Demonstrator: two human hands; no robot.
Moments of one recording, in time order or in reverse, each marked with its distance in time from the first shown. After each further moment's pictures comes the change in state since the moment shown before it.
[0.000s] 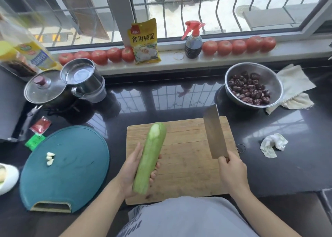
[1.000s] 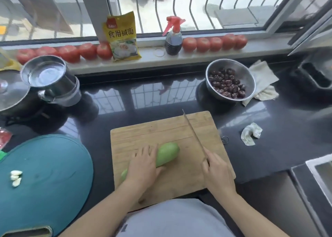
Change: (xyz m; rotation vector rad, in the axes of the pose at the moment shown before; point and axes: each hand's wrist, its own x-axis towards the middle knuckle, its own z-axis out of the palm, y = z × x) left_hand 0.067 -0.019 0.007 2.191 0.553 0.552; right_hand -0.035 0.006 0.024 -0.305 0.097 -0.268
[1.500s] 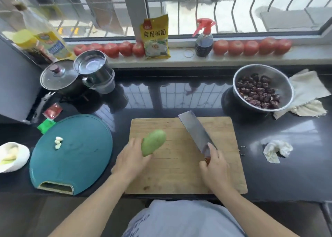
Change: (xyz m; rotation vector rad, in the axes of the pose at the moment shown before) left_hand -0.047 -0.021 -0.032 -0.365 0.138 -0.494; right_hand 0.037 0.023 0.028 0.091 -0.237 -0.035
